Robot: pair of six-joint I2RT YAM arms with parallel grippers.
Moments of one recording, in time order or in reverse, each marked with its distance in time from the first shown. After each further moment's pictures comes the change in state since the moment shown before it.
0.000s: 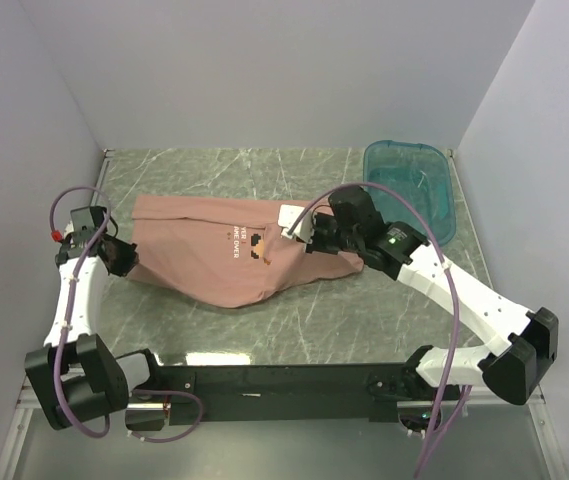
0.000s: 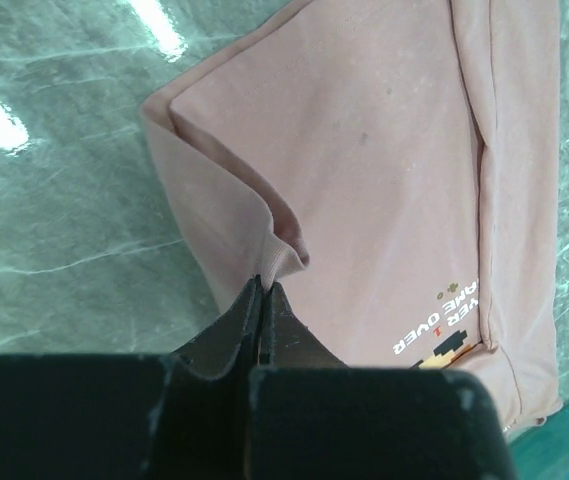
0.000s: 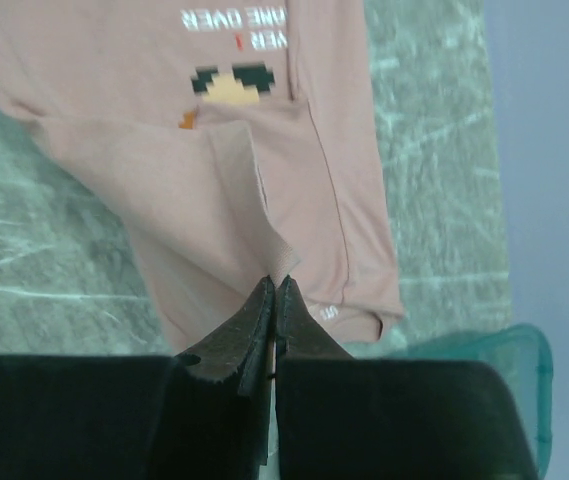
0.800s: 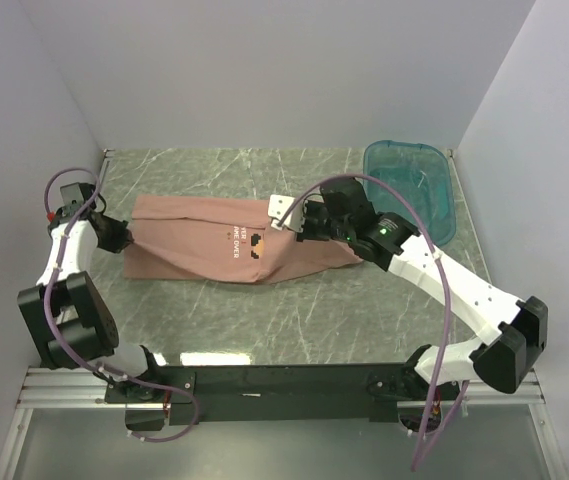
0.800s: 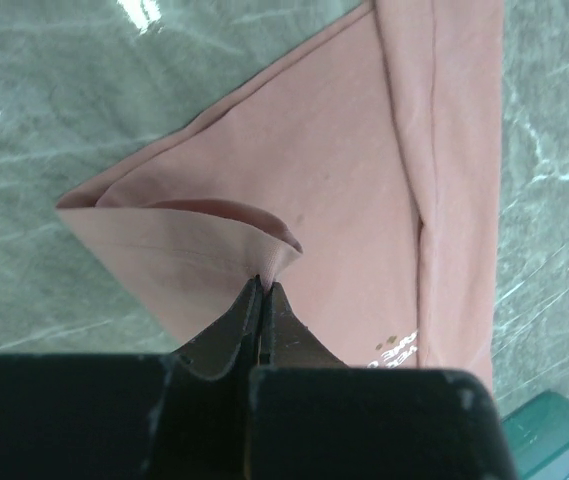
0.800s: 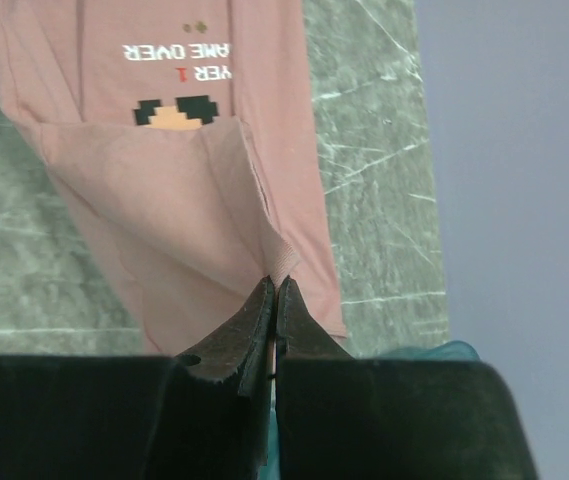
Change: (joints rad) left arm 0.065 0.316 0.203 0.071 0.093 -0.012; right arm 0.013 0.071 0.109 0.028 0.026 -0.069
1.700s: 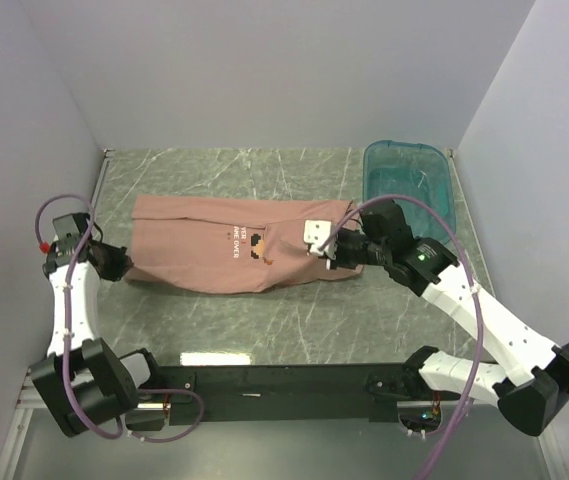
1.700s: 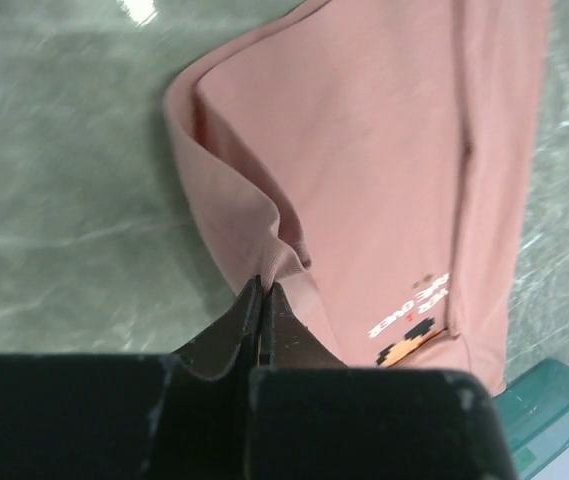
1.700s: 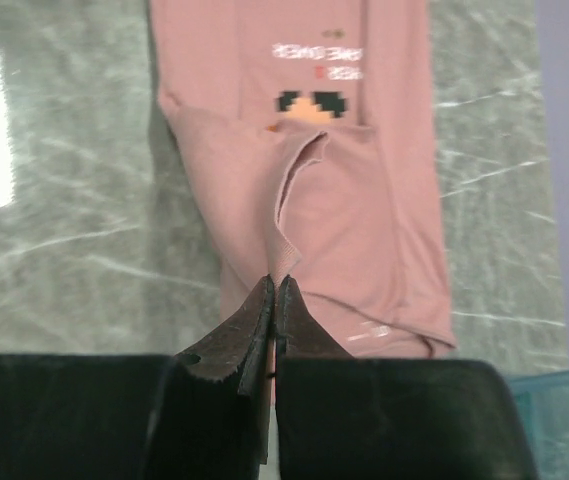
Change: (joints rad) left arm 0.055 -0.335 -0.198 -0.105 0.029 0.001; right arm -0.110 -0.245 -0.214 -0.079 -0.297 0.032
